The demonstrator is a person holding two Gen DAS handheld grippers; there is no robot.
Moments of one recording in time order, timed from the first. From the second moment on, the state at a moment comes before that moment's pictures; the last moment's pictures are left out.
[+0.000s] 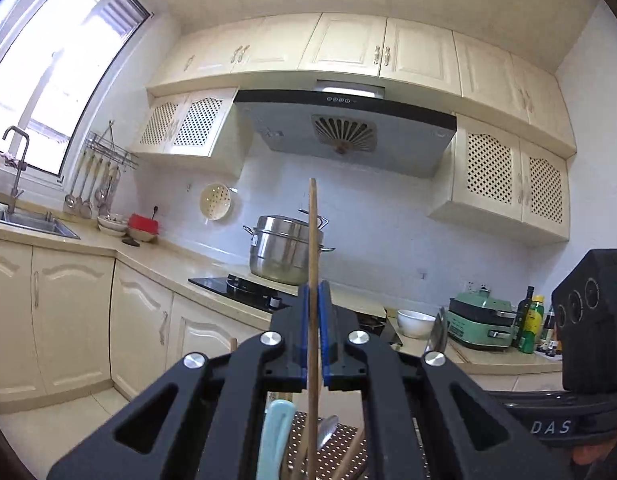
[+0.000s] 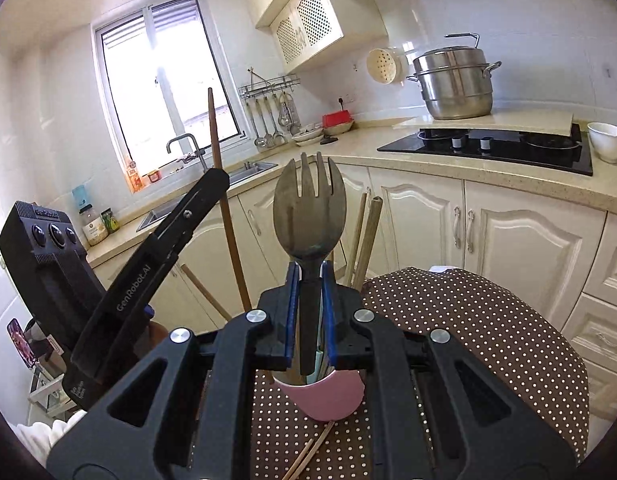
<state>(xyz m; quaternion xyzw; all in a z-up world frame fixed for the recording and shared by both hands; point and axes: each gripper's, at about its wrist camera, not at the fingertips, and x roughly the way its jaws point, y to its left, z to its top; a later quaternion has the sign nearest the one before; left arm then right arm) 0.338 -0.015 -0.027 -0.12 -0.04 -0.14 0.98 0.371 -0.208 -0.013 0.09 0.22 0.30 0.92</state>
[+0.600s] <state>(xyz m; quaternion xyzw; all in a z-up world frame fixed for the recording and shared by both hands) 0.330 -0.017 -0.061 -0.06 0.02 -0.14 0.99 0.358 -0.189 -0.035 0.07 0.24 0.31 0.92</state>
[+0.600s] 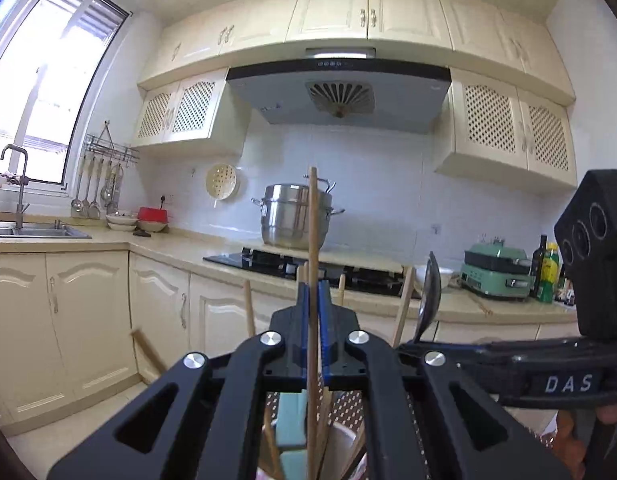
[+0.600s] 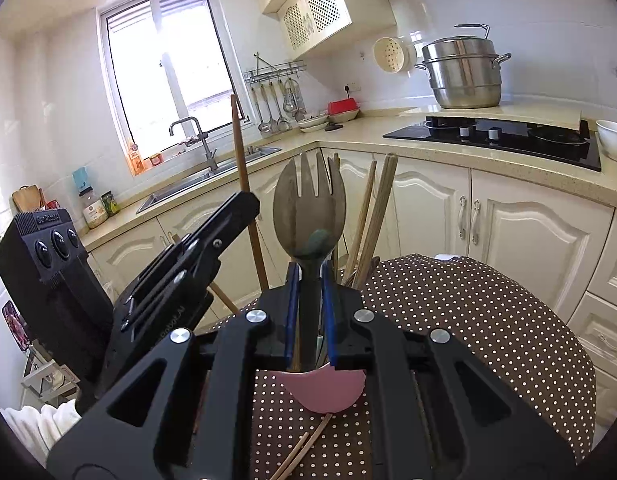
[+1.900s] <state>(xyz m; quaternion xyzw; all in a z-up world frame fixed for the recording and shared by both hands) 0.271 0.058 -0.107 -0.12 0.20 -0.04 0.97 0.327 -0.153 -0.088 0.07 0.28 0.25 0.92</state>
